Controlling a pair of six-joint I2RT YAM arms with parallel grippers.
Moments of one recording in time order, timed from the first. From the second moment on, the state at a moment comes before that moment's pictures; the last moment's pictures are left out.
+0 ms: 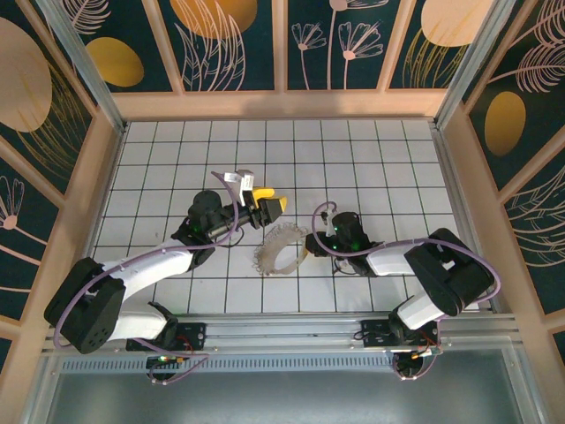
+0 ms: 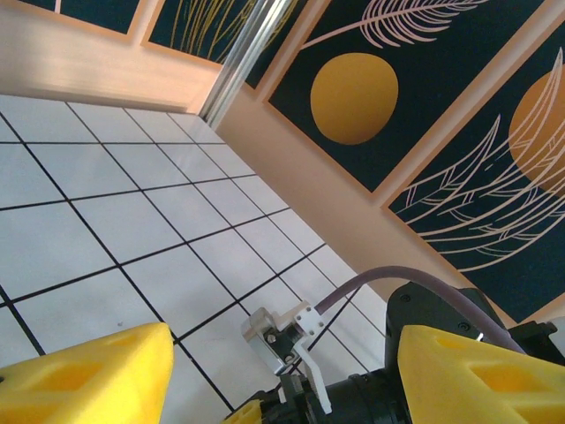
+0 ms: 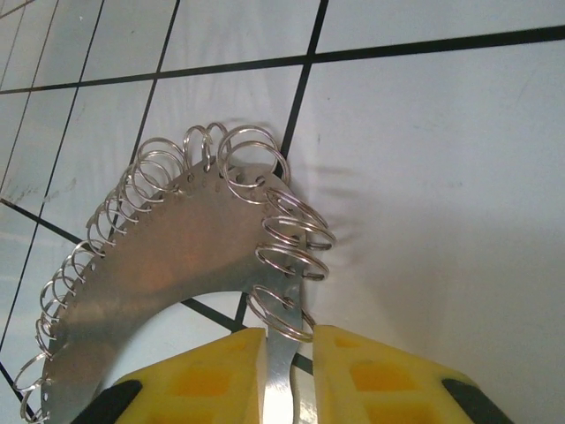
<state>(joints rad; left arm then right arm) -0.63 1.31 0.58 0.67 0.41 -0.58 0.63 1.52 0.39 0.45 -0.25 0.60</state>
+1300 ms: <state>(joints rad) -0.63 1.33 0.58 0.67 0.42 -0.58 0.69 1.54 0.42 0.46 -0.17 0.50</state>
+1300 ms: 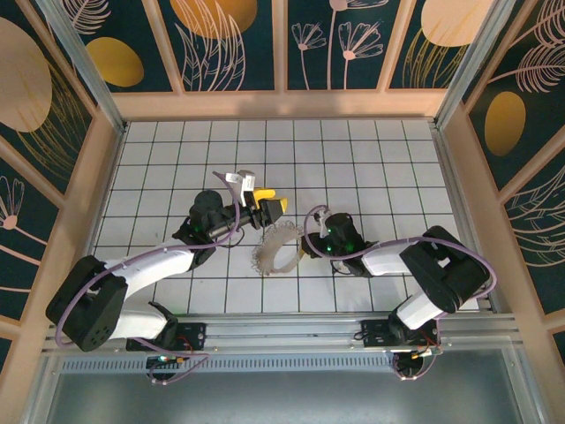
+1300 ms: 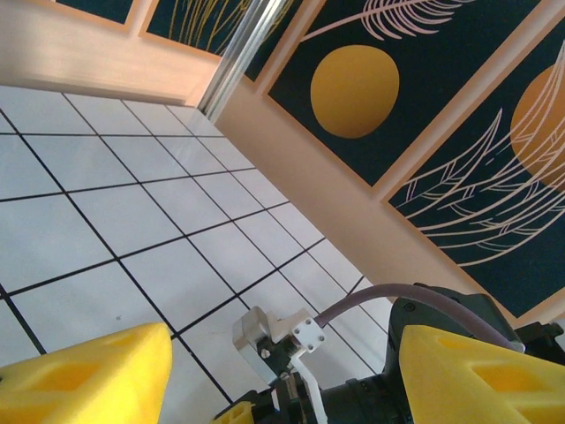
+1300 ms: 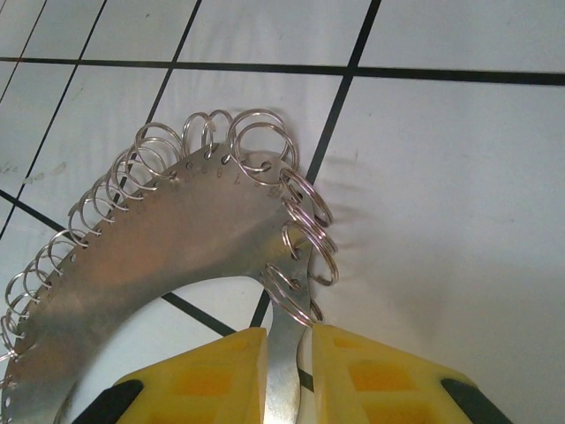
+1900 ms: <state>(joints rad) -0.63 1.35 0.58 0.68 0.44 -0.58 0.70 1.59 0.44 0.46 -0.14 0.47</state>
